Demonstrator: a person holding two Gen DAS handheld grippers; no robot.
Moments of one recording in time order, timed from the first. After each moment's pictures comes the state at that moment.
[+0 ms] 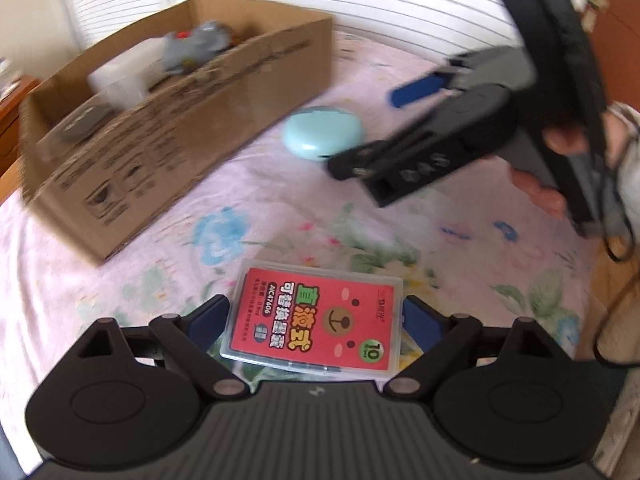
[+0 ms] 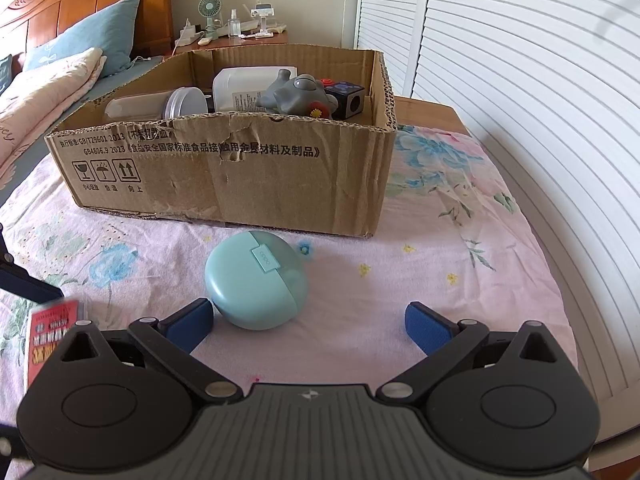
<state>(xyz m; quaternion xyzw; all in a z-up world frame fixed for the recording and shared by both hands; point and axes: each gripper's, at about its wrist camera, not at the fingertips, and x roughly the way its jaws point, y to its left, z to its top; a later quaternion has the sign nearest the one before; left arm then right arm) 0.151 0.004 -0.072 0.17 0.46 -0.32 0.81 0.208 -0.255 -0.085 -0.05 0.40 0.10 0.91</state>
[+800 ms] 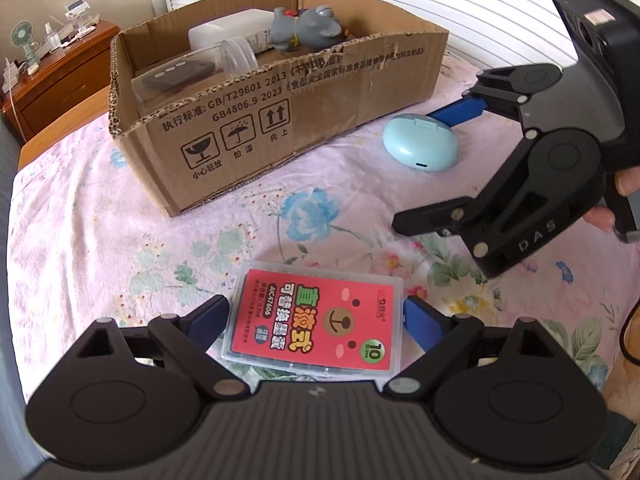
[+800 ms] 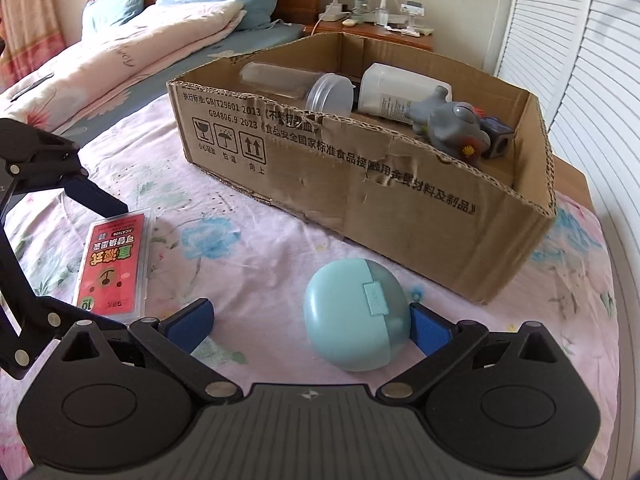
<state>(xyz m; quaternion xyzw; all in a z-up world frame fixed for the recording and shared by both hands) 0.161 0.028 -0.072 0.12 0.48 -0.23 0.83 0.226 -0.225 -0.080 -0.15 0.40 0.30 0.85</state>
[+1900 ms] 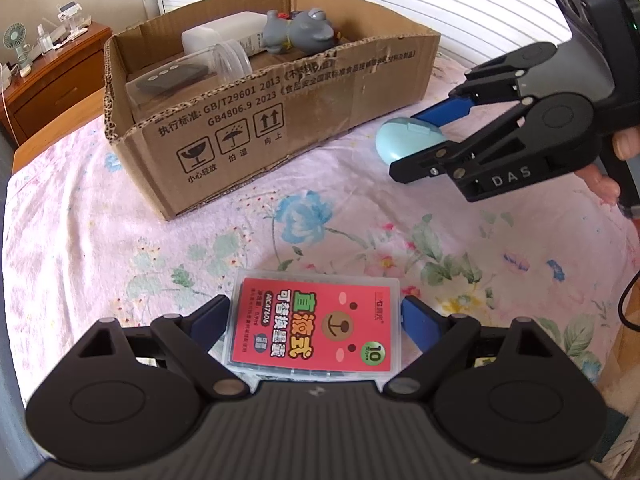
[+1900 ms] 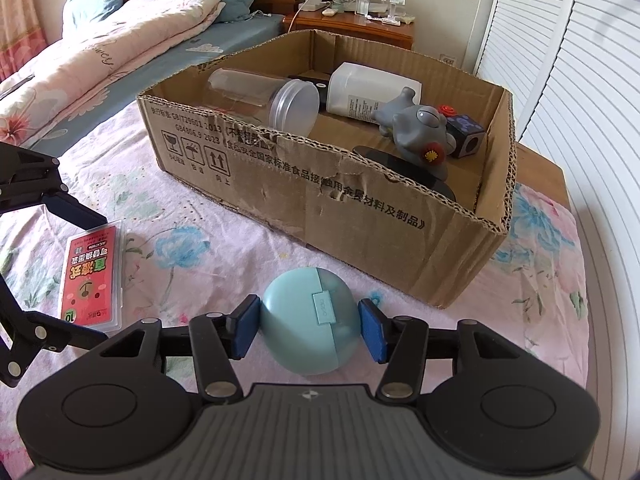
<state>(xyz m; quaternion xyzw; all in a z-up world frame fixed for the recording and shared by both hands) 0.160 0.030 -0.068 0.12 0.48 -0.25 0.83 0.235 -0.234 -0.066 -0.15 0.42 0.27 0.85</state>
